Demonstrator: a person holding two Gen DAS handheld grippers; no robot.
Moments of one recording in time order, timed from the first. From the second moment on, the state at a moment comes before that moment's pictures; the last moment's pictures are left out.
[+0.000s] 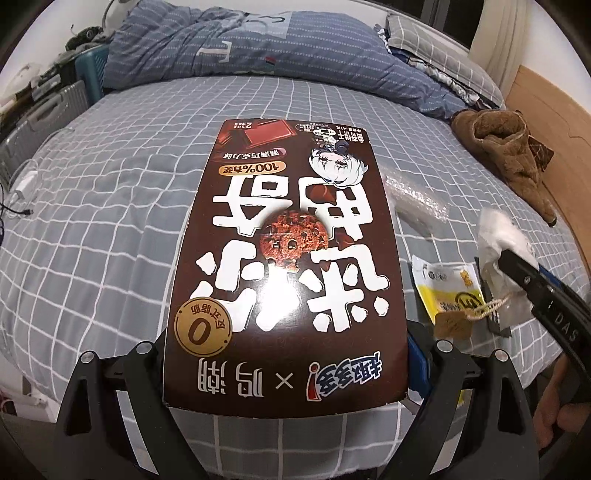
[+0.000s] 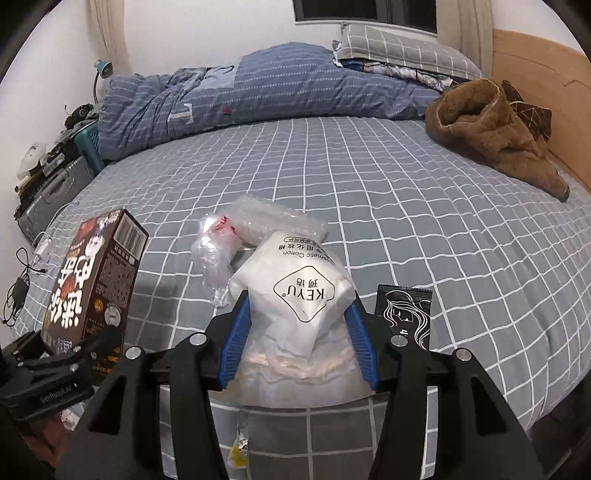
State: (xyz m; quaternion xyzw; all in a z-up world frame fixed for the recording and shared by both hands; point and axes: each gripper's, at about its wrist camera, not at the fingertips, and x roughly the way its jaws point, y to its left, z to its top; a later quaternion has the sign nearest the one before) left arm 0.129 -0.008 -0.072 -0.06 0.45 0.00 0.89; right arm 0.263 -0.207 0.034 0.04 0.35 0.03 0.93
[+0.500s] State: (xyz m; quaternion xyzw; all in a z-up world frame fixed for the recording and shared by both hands) left arm 0.107 -0.010 -0.069 -0.05 0.45 -0.01 0.89; right arm 0.200 -0.188 0.046 0.03 0.34 0.05 0.94
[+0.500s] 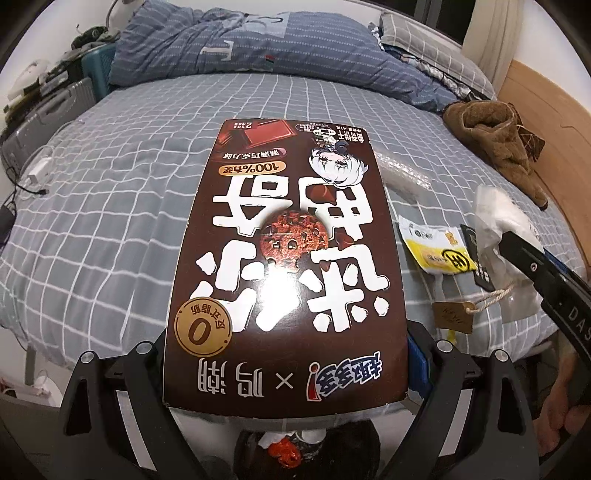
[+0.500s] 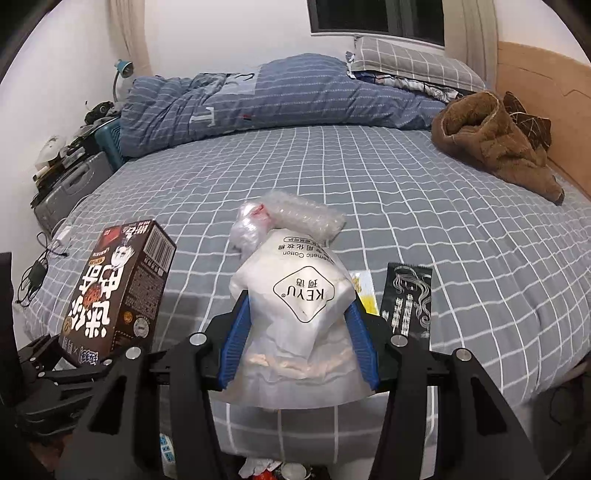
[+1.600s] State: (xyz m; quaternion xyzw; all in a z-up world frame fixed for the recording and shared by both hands) left arm 0.050 -0.014 -0.052 -0.05 0.48 0.05 0.88; right arm 0.108 -0.100 0.027 0.01 0.39 0.14 0.91
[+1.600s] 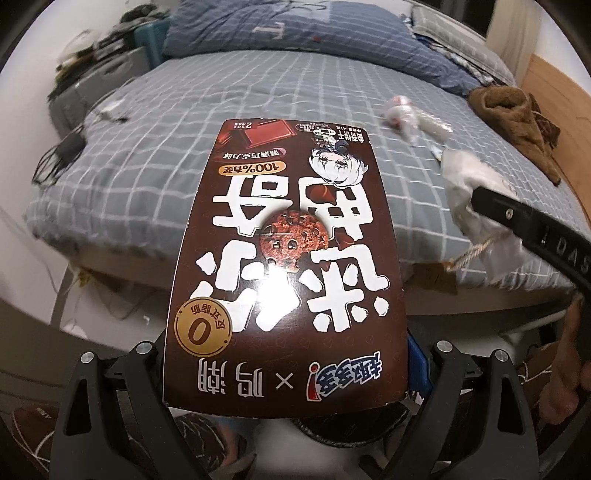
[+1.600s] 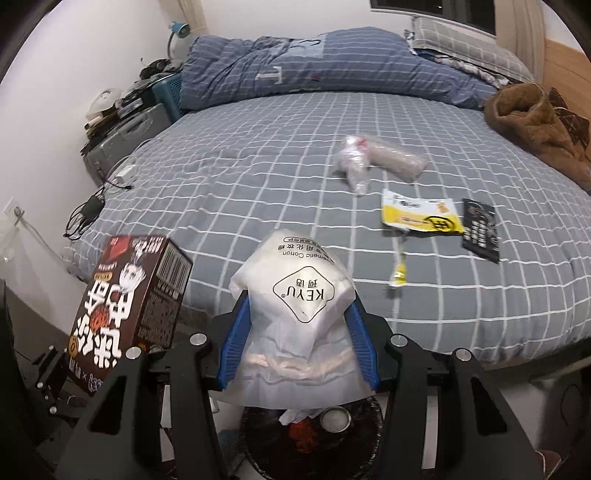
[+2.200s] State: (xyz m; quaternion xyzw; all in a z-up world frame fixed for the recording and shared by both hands) left arm 0.093 -0.001 -0.071 -0.07 0.50 0.00 0.86; right arm 0.079 -0.063 0.016 -0.05 0.41 0.11 0.90
